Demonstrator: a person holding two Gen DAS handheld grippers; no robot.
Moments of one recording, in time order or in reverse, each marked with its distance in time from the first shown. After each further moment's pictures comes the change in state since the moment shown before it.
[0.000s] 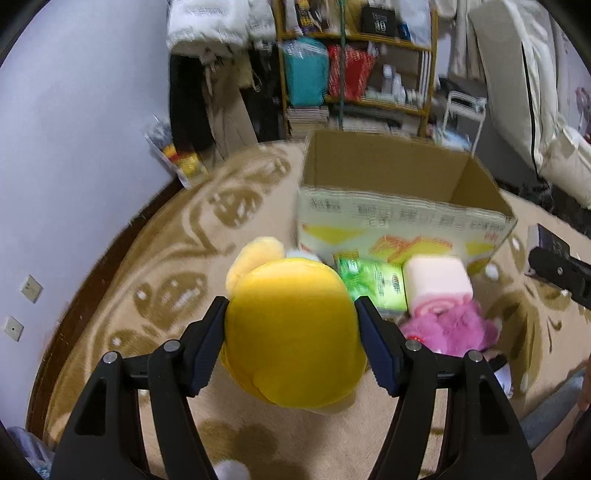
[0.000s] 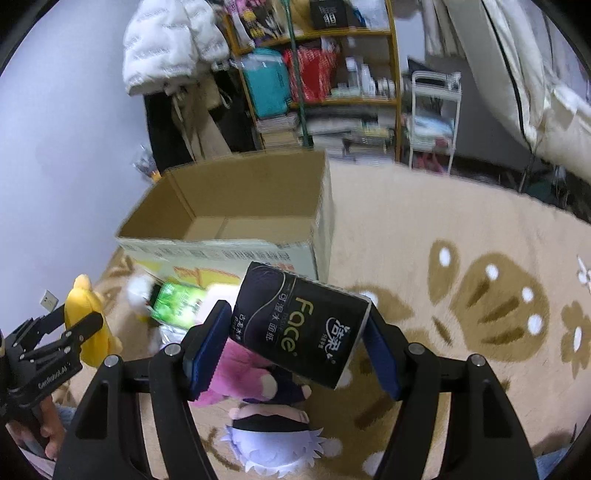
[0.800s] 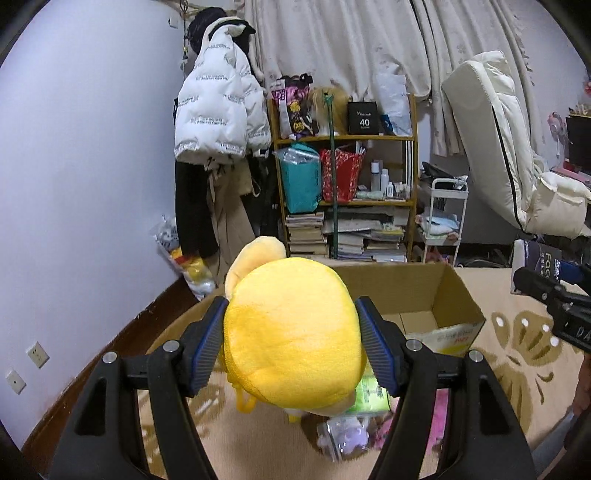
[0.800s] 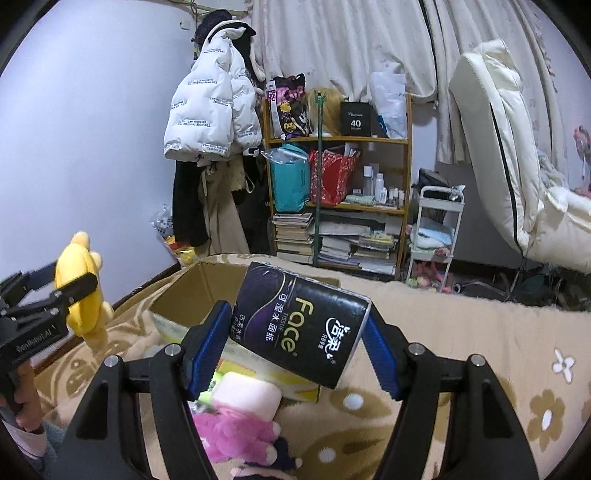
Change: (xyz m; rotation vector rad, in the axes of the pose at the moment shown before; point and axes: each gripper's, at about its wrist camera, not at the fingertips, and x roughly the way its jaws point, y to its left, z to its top) left arm -0.061 -0.004 0.053 0.062 -0.379 -0.003; right arm -0.063 0.028 0.031 -0.159 -0.364 -0.030
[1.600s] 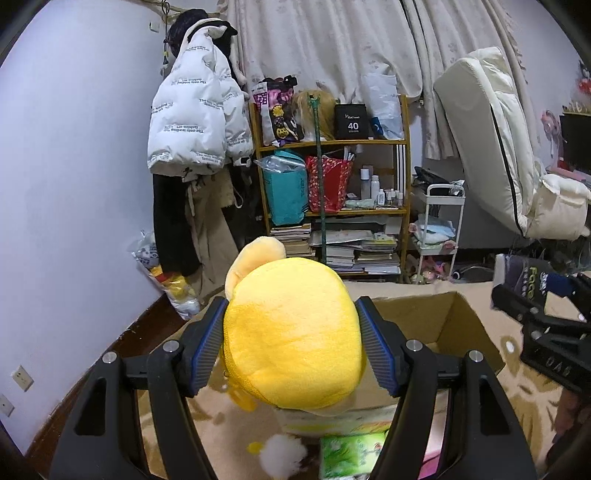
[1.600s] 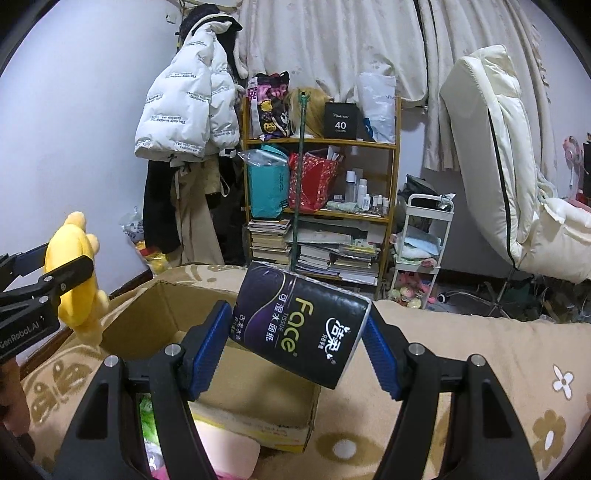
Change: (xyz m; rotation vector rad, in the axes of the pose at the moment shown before) left arm 0.079 -0.019 0.033 0.027 -0.026 -0.049; right arm 0.074 0.001 0.017 -0.004 -0.015 -0.099
